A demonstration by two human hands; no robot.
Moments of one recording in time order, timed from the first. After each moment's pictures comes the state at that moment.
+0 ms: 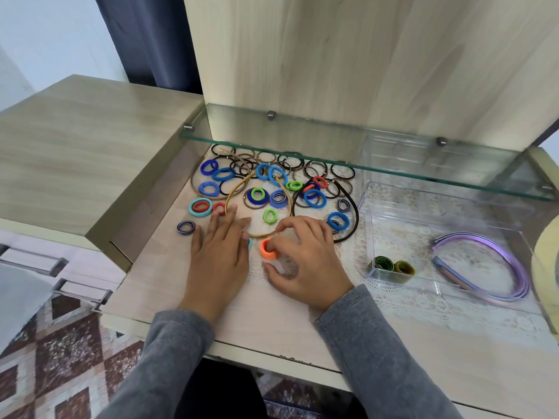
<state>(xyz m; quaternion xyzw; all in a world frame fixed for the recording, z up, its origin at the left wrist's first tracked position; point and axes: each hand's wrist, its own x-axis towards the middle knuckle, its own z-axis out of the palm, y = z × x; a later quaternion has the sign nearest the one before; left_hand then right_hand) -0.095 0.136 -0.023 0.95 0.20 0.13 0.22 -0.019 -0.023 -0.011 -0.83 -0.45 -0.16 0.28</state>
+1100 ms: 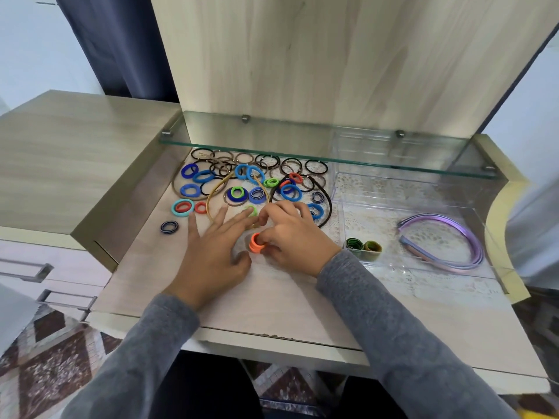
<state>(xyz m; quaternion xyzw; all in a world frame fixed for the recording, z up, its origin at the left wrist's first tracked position) -0.099 0.131 -0.007 0.97 0.03 0.11 0.21 -0.012 -0.030 0.023 -0.86 -0.50 -0.08 0.13</state>
